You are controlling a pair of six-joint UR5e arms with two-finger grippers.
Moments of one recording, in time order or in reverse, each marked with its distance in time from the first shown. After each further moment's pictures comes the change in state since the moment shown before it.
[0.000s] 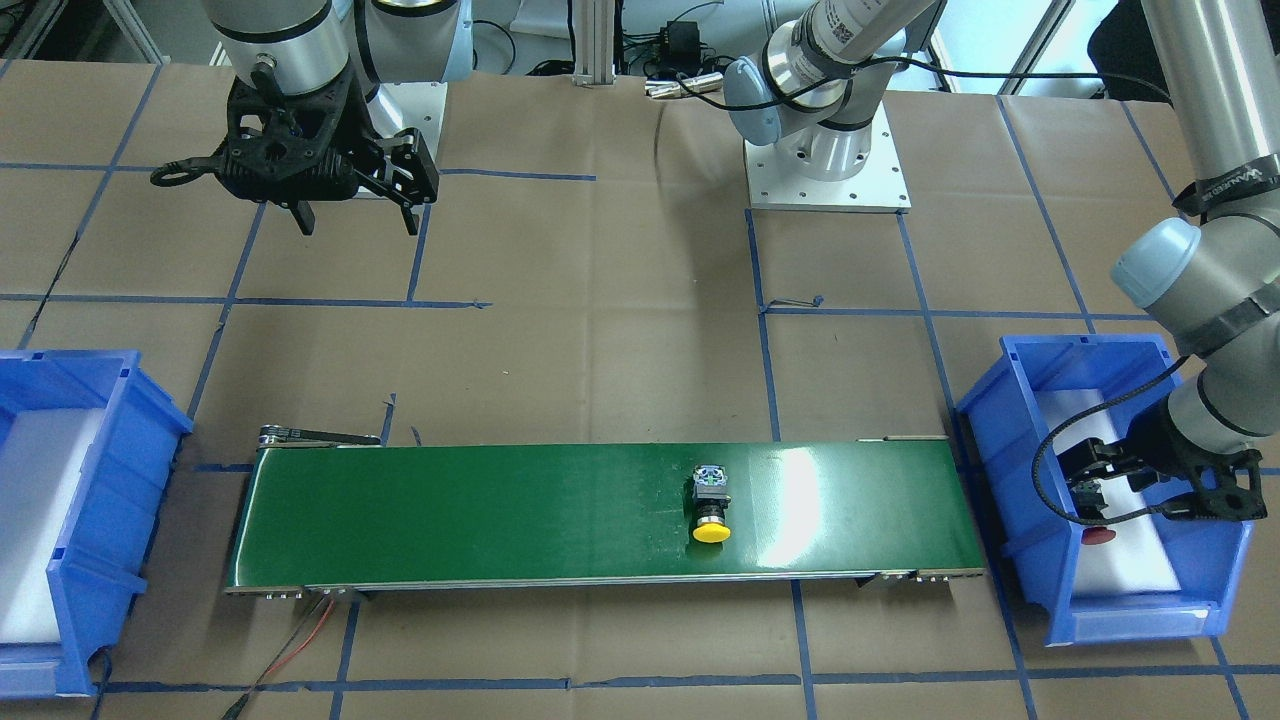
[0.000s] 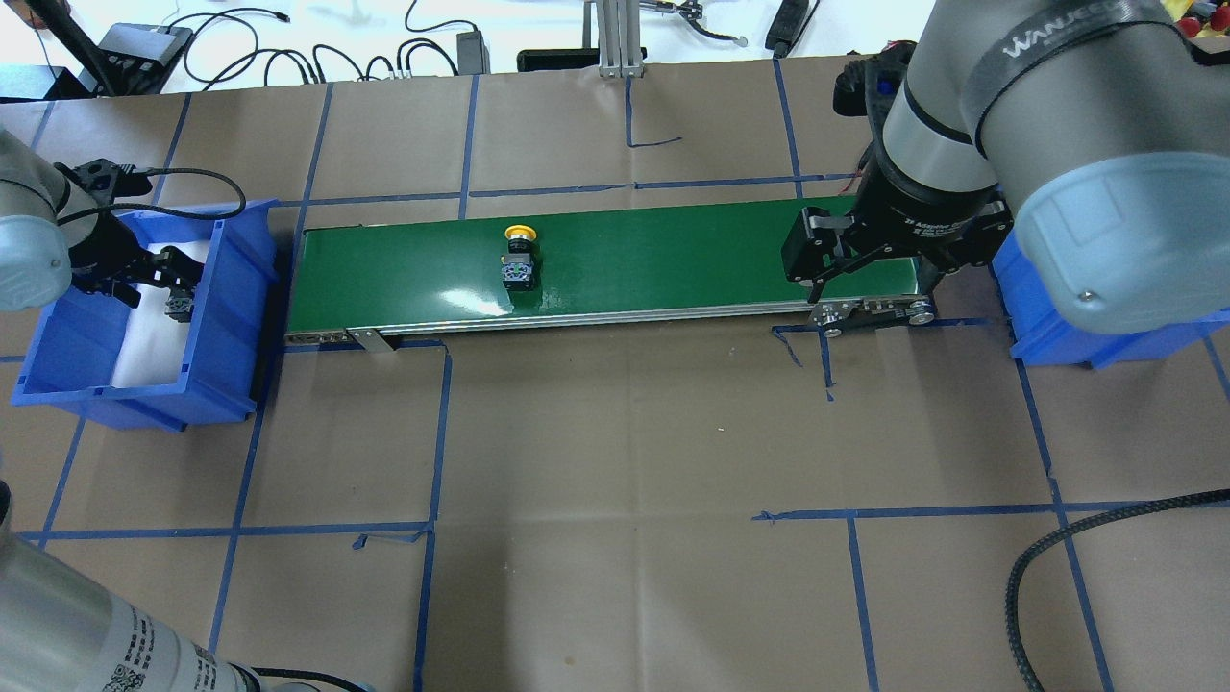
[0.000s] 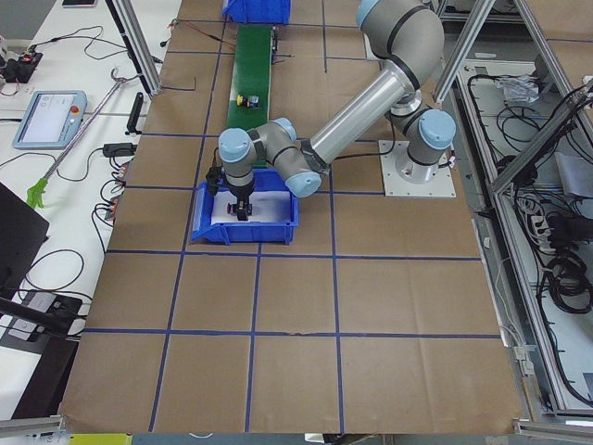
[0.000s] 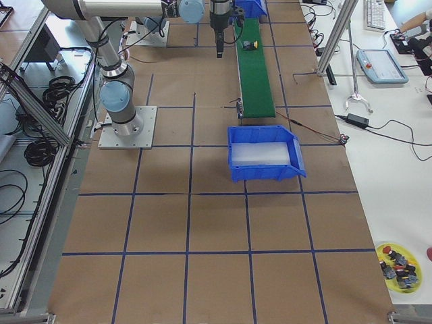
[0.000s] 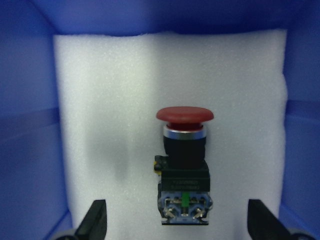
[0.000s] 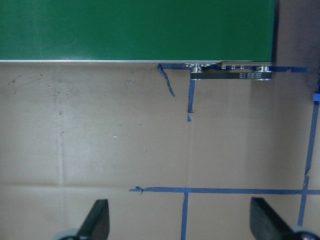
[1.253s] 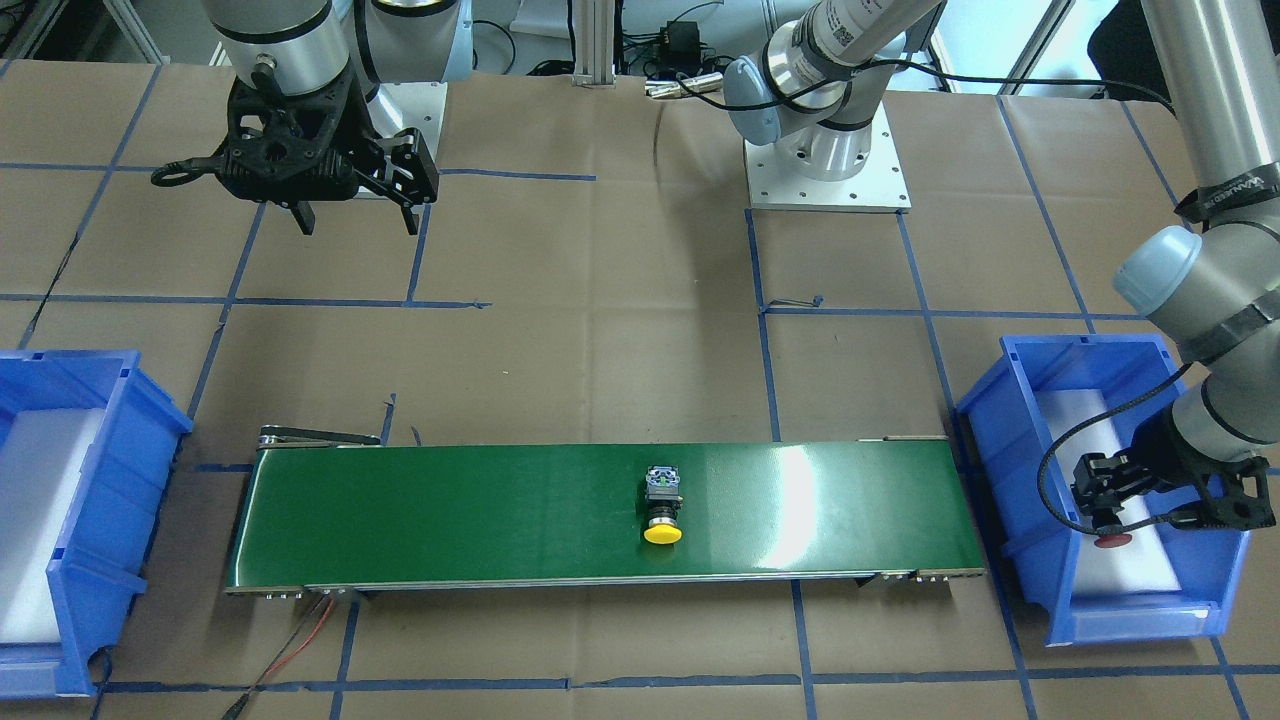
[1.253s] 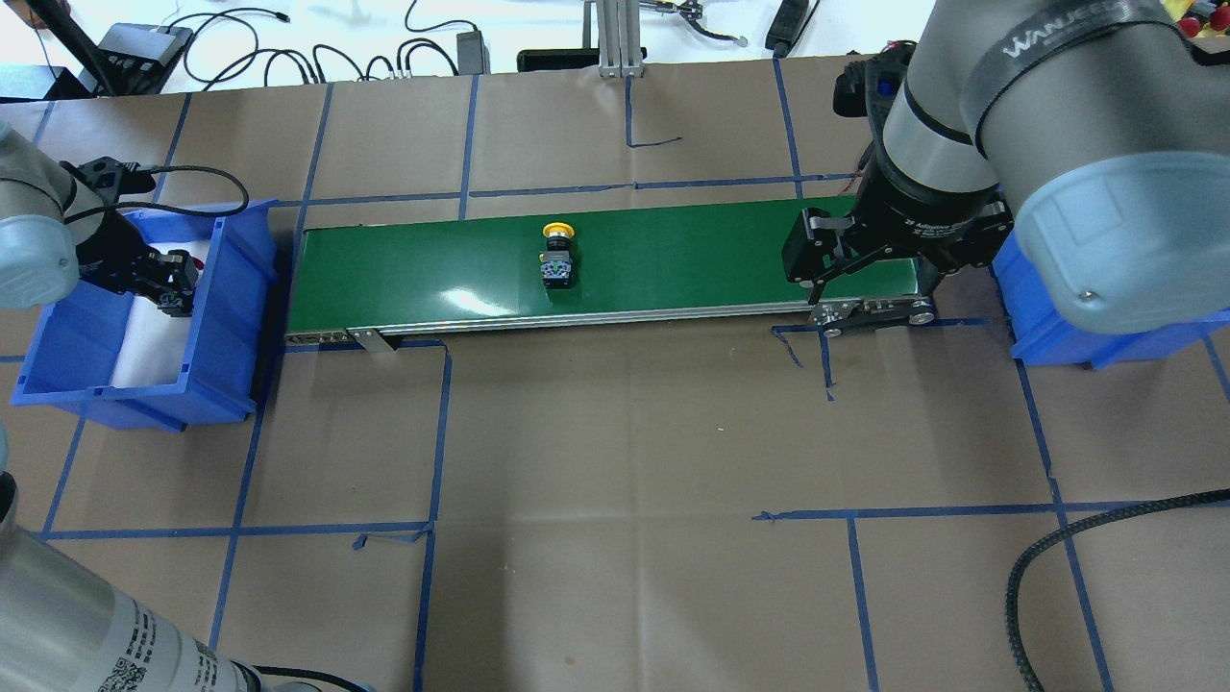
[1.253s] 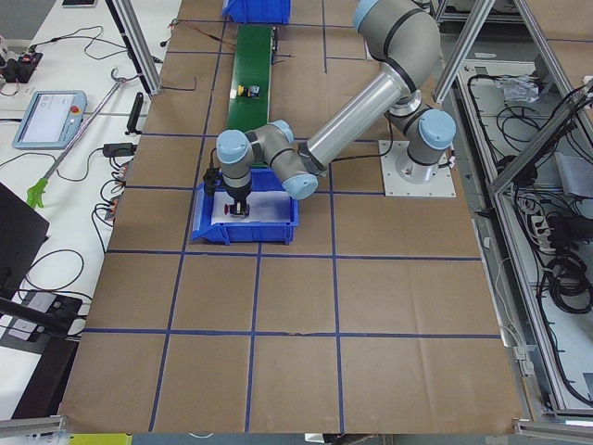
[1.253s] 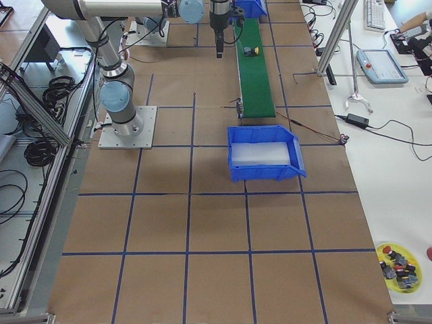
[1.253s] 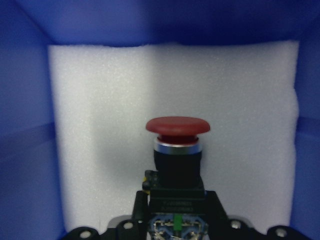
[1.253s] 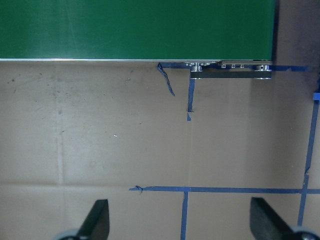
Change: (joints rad) left arm -0.003 -0.002 0.029 0.003 -0.005 -0.011; right arm 0.000 0.000 0.000 0.003 0.000 0.000
